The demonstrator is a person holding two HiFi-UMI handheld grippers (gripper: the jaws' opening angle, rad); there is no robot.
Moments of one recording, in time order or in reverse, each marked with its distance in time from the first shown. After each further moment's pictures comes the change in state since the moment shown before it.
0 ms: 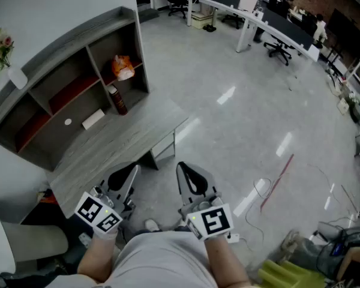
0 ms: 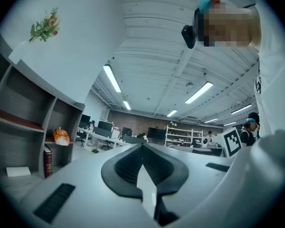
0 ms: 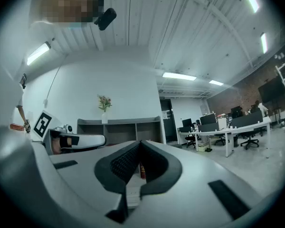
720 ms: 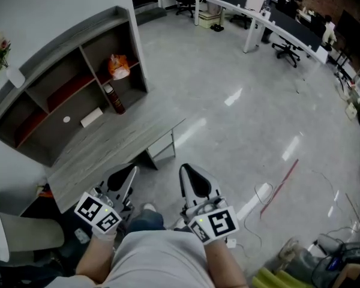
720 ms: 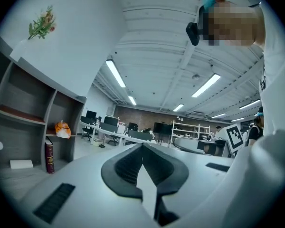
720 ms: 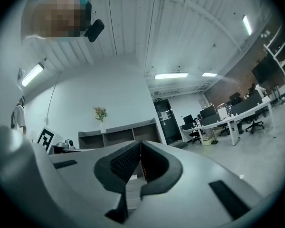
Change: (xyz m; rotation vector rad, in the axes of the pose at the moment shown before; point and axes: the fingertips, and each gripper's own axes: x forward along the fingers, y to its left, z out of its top) left arm 0.047 -0.012 -0.039 -0.007 0.057 0.082; right arm -0.023 -0.067 -0.011 0.171 -0.057 0.030
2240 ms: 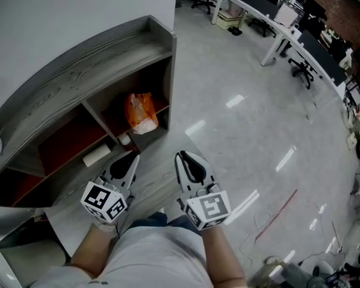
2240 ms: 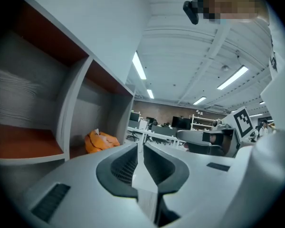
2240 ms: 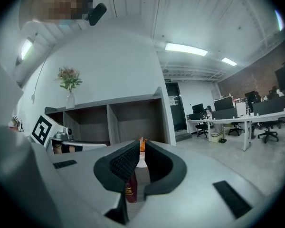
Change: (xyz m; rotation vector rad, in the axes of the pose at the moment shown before) left arm 0.159 0.410 0.035 -0.009 0.075 0.182; right arm 0.444 -0.077 -0.071 -0.123 0.213 0.068
